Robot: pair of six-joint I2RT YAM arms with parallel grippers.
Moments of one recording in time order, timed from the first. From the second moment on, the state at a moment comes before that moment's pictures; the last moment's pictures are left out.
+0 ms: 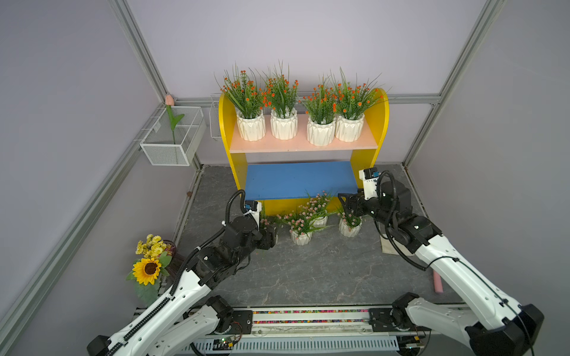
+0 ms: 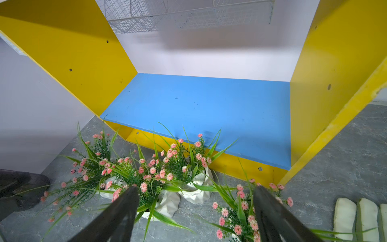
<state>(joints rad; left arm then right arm) -0.75 0.81 0.81 -0.53 -0.17 -0.45 0.50 1.07 1.03 -0.36 -0.04 0.23</state>
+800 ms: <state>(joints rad) -0.75 0.68 0.73 -0.62 -0.32 -0.53 0.65 0.91 0.76 -0.47 -0.01 0.31</state>
